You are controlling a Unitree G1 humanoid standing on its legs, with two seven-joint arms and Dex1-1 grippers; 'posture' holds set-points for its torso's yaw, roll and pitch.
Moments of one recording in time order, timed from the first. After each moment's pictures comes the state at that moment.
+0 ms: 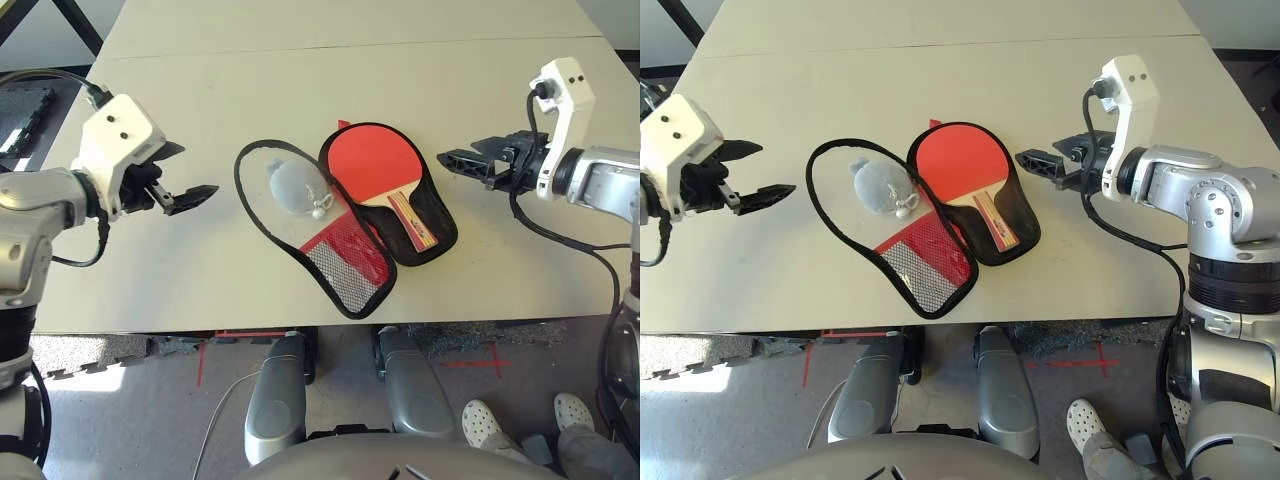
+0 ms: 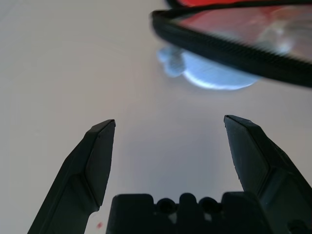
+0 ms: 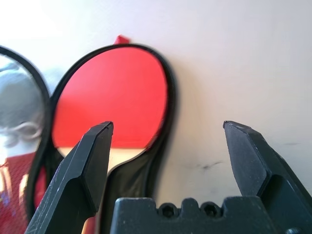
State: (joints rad) left arm -0.38 0.94 0.07 -0.28 -0.37 0.67 -0.90; right arm -0.64 -0.70 -0.19 -0.07 0.65 1.07 0.49
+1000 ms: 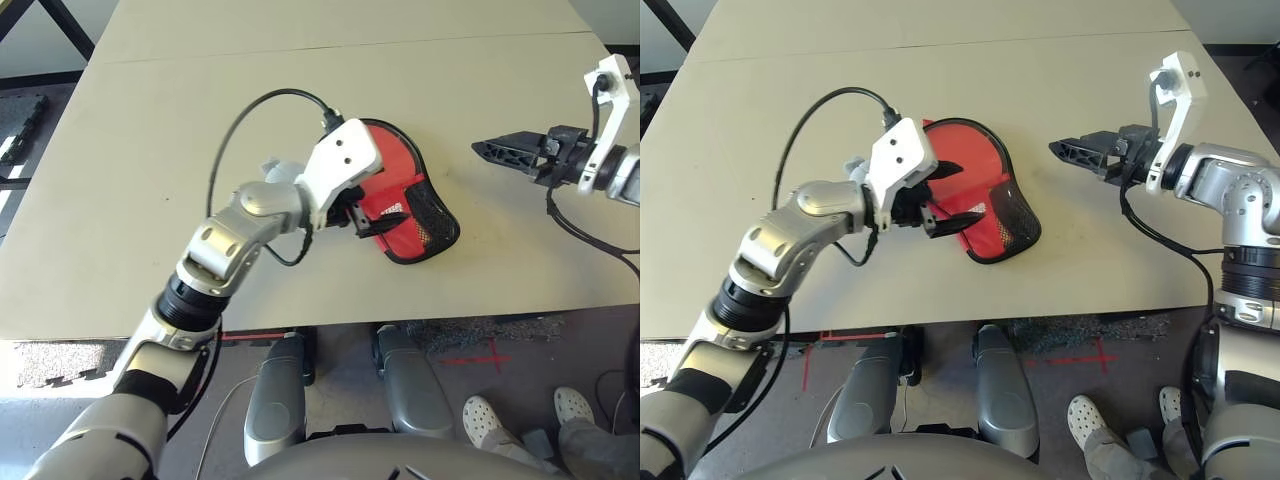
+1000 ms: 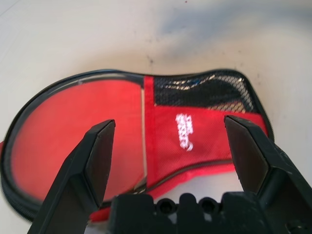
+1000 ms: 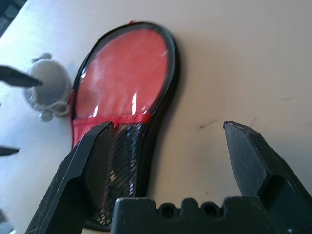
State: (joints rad) left arm -0.64 0.50 -0.29 -0.30 -0.31 0.73 -0.75; right arm -0.60 -0.82 -0.22 0.10 0.69 1.09 0.84
